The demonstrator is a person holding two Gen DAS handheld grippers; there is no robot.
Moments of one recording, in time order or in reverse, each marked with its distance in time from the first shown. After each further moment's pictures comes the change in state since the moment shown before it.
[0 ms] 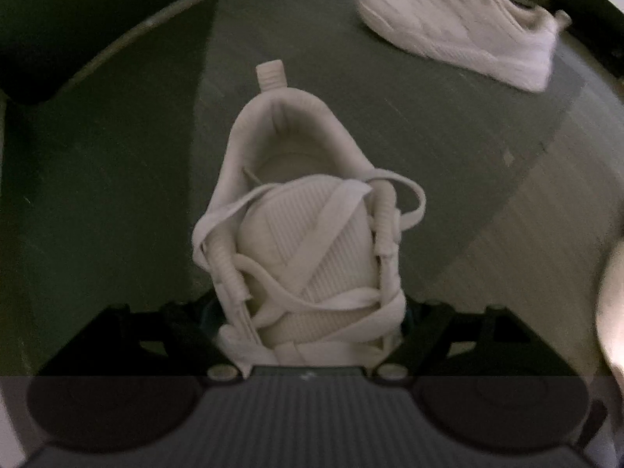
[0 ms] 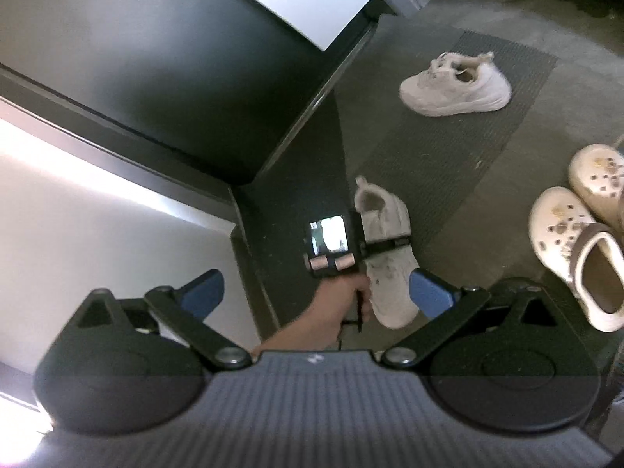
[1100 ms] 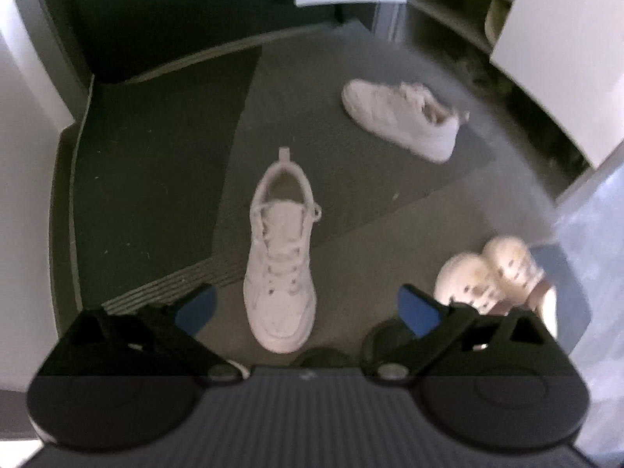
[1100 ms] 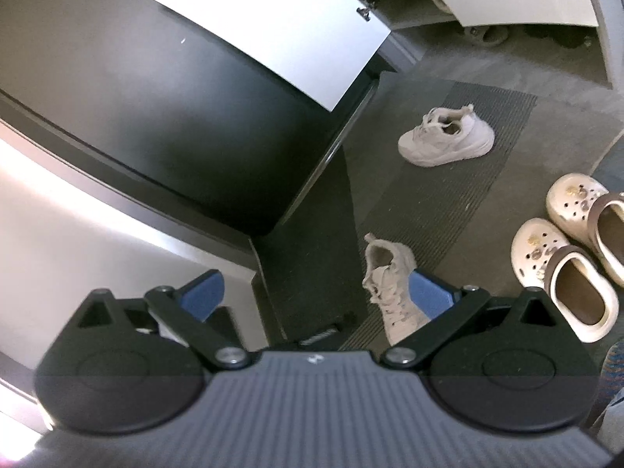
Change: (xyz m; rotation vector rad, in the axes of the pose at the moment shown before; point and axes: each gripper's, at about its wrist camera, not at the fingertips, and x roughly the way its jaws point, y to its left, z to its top) left arm -0.297 -0.022 -0.049 -0.234 -0.133 -0.025; right arm -0.076 -0.029 0.004 -0.014 -0.163 0.059
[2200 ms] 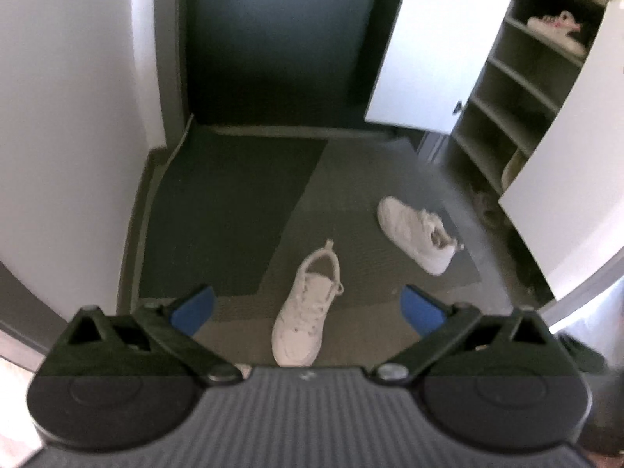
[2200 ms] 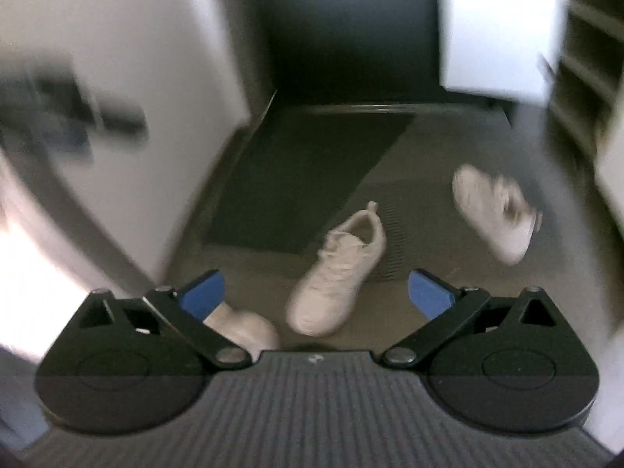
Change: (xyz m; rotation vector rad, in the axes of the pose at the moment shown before) left arm -0.206 0.067 -0.013 -0.289 -0.248 0.021; right arm 0.109 0.090 -0.057 -1.112 0.335 -0.104
